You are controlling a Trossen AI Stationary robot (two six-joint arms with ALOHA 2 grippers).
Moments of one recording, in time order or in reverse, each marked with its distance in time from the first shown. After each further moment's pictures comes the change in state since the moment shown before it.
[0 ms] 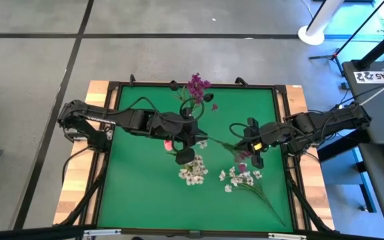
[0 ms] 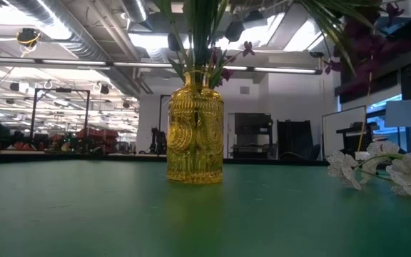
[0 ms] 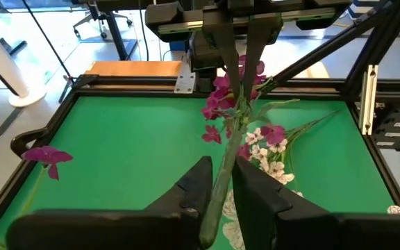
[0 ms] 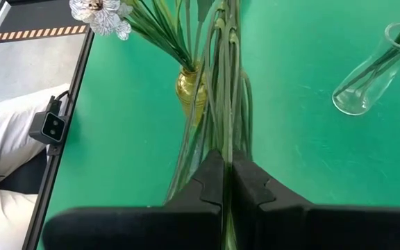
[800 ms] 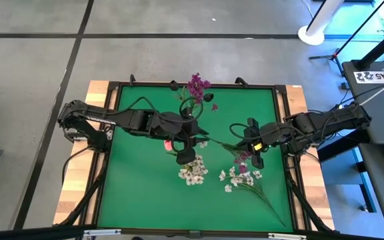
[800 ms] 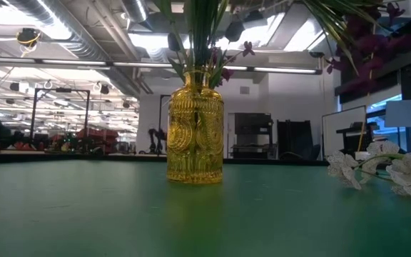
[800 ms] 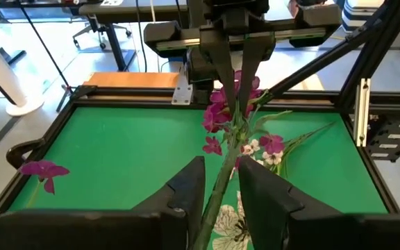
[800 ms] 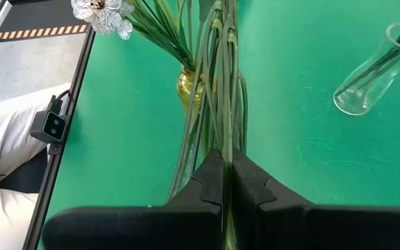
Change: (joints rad) left arm -0.002 0.000 0.000 0.043 0.002 0.001; right arm 0.000 0.000 0.000 -0.001 0.000 0.000
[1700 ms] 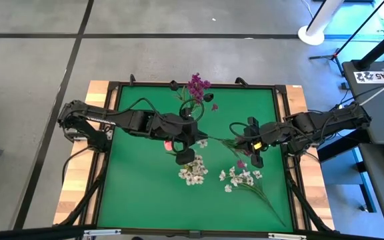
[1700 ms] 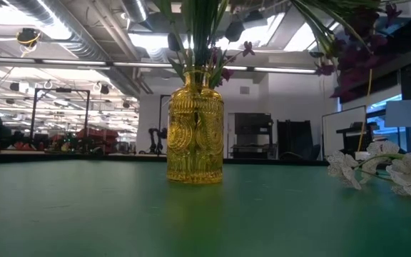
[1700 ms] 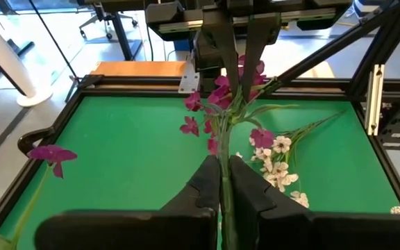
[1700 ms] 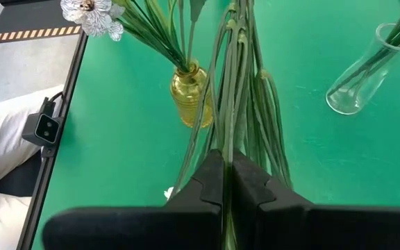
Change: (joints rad) left arm -0.001 0.000 0.000 -0.043 -0.033 0.000; right arm 0.000 -0.001 0.000 -0.002 0.003 0.001
